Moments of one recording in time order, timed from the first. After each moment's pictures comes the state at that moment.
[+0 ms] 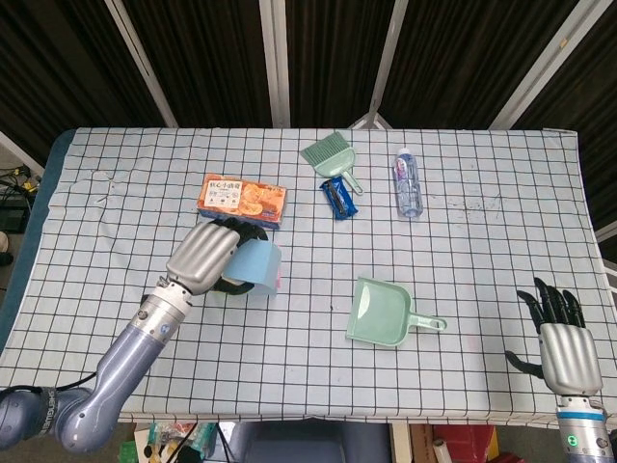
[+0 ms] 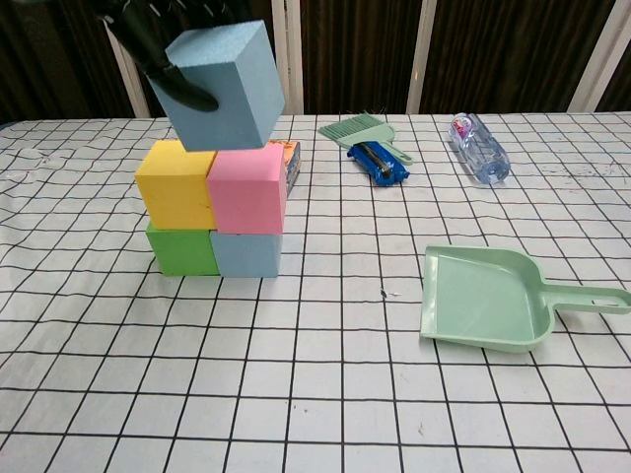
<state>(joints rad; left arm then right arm) -0.97 -1.13 -0.22 -2.19 0.74 1.16 0.51 0.06 -1.13 0.07 -1.78 -1.41 1.47 -0.24</state>
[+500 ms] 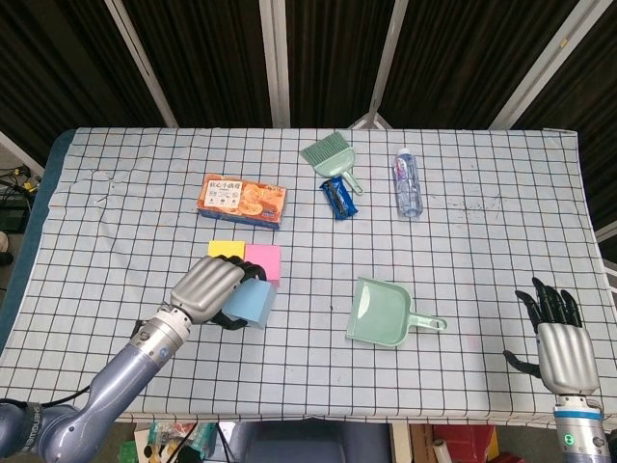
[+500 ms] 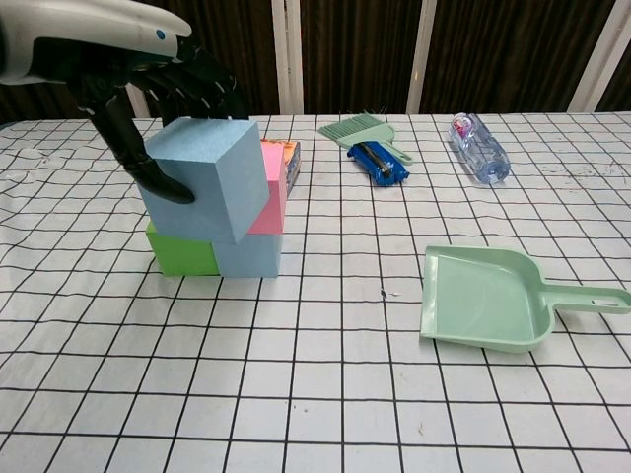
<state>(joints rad) -0.97 -1.09 -0.13 -2.25 0.72 1.07 0.55 0.06 -1.14 0.07 -1.78 -1.40 1.46 -0.26</state>
